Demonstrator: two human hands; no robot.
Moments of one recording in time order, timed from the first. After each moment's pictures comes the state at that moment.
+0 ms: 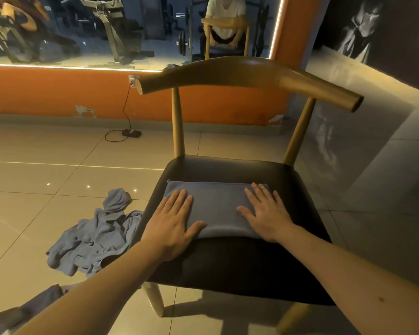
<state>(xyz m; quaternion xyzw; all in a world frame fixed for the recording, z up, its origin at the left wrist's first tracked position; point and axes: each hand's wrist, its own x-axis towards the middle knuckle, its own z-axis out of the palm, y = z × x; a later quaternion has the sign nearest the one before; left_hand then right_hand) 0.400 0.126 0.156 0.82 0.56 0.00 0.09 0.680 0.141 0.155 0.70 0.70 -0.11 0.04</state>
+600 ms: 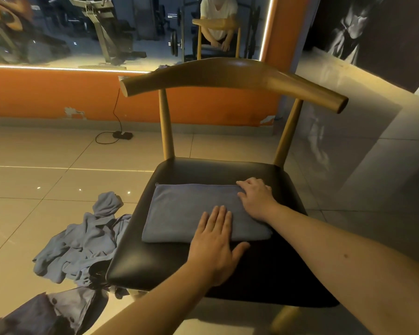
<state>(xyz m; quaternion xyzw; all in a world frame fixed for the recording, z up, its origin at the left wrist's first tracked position) 0.517 0.086 0.155 0.86 0.50 0.00 0.11 0.693 0.182 0.171 0.70 0.69 -0.14 -0.07</state>
